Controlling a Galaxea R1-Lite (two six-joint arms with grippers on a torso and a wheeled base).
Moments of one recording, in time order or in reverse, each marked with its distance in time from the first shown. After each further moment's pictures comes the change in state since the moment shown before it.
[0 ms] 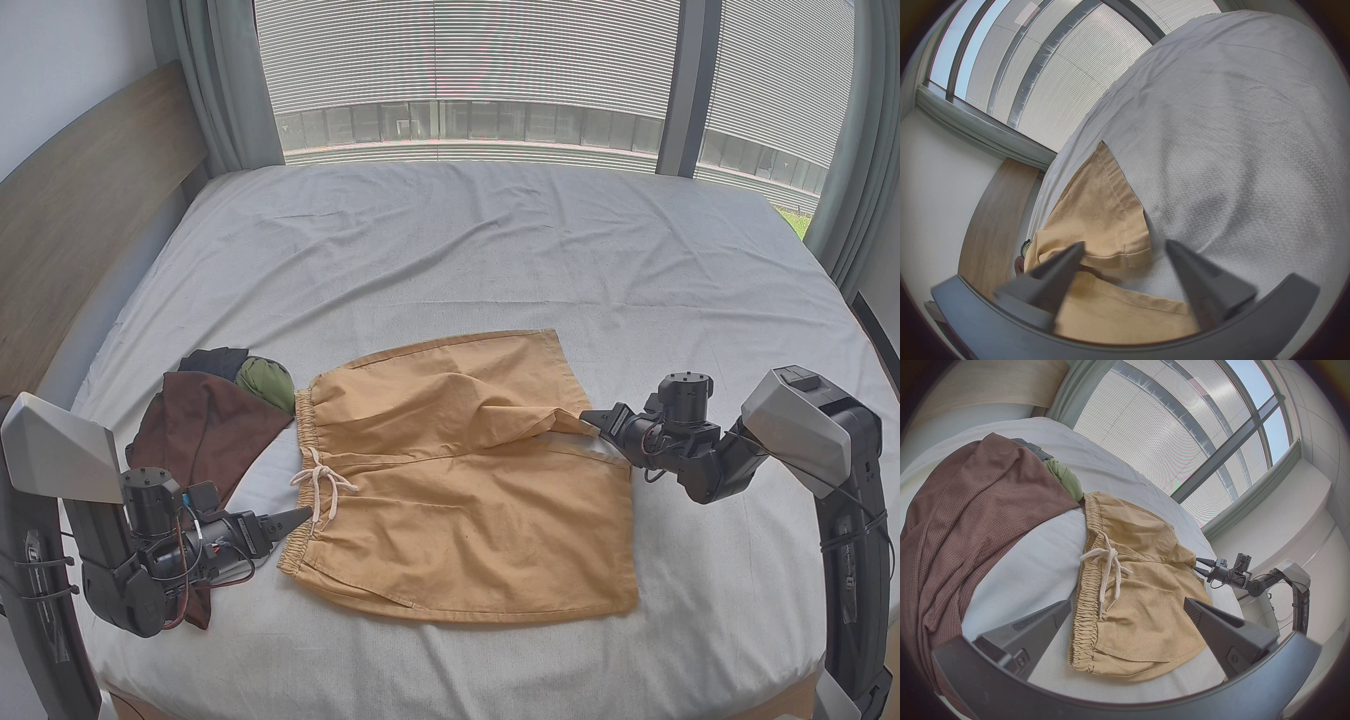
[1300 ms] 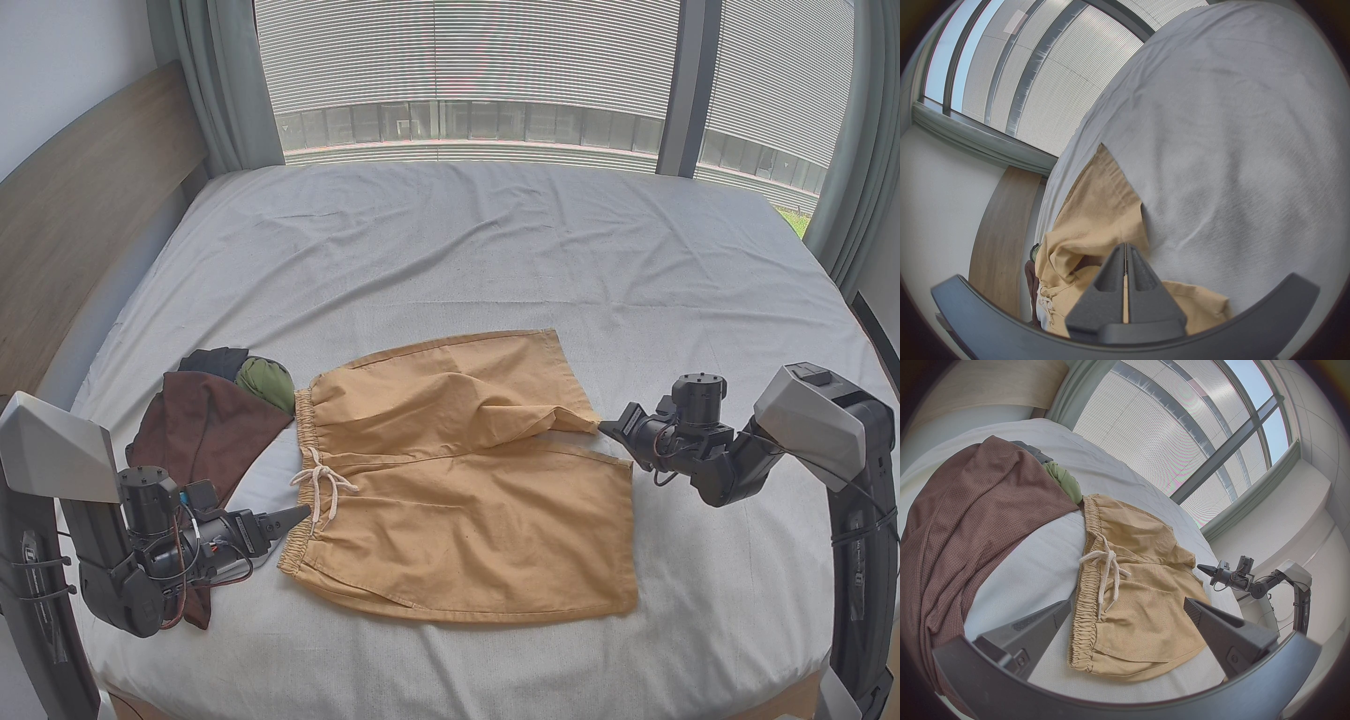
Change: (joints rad) left arm 0.002 -0.014 0.007 0.000 -0.001 -0.001; right arm -0.020 -0.048 0.094 -0.048 0.031 0.064
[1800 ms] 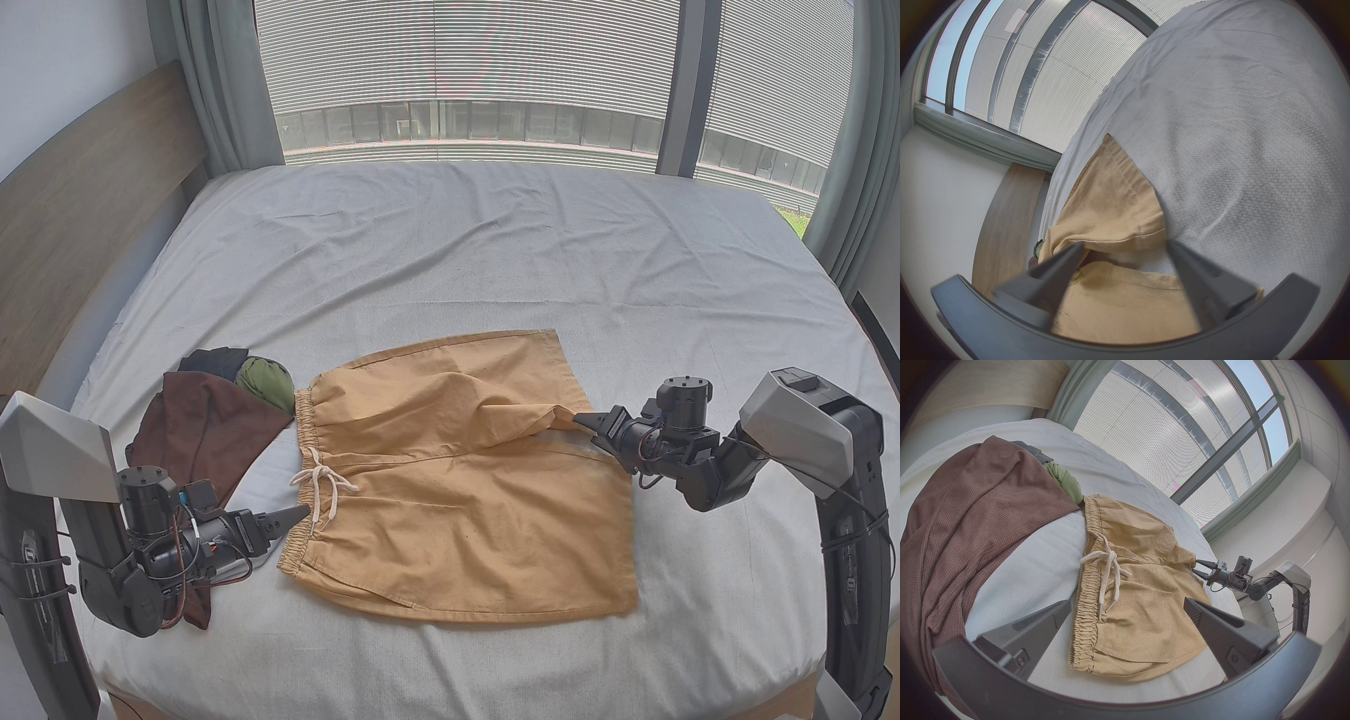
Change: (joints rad) left arm 0.003 0.000 0.000 0.000 0.000 0.000; right arm 0.038 0.031 -0.037 -0.009 0.005 0.026
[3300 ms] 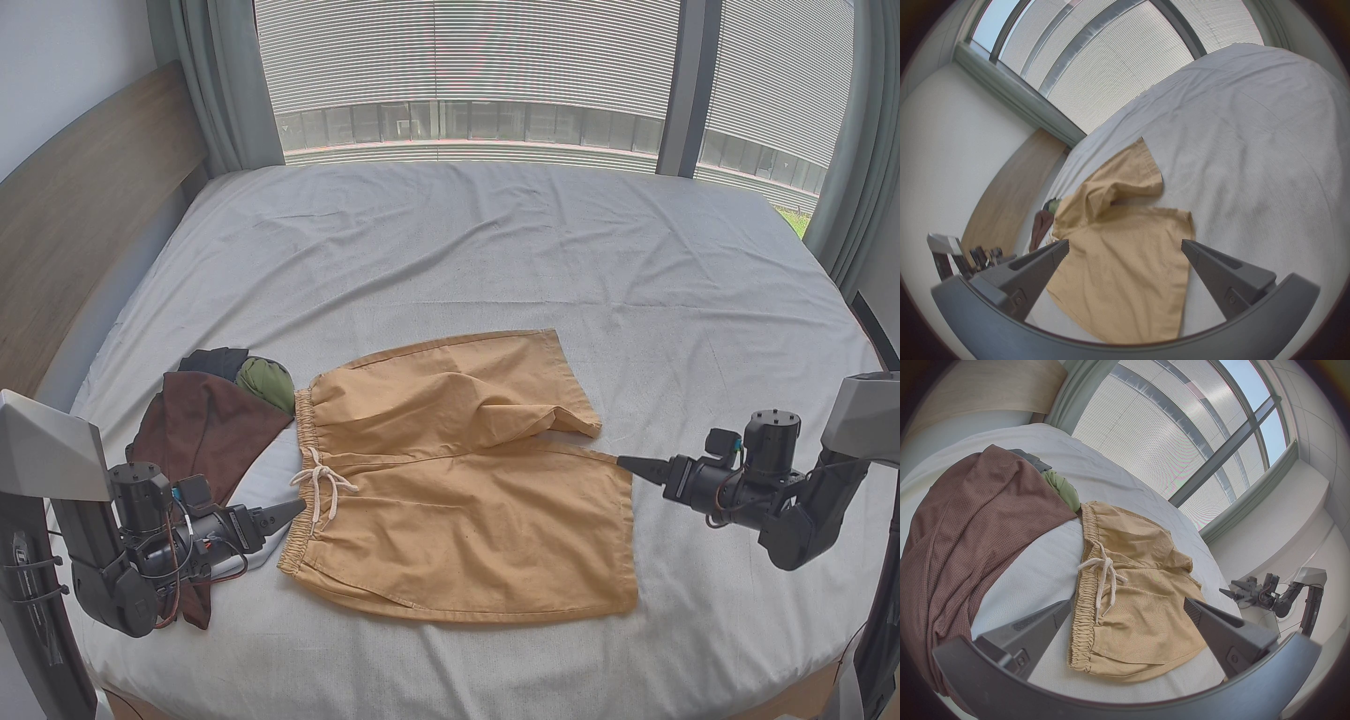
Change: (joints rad) left arm 0.002 -0.042 0.019 0.000 0.001 -0.002; right arm -0.055 -0.354 0.726 -0.360 0.104 -0.351
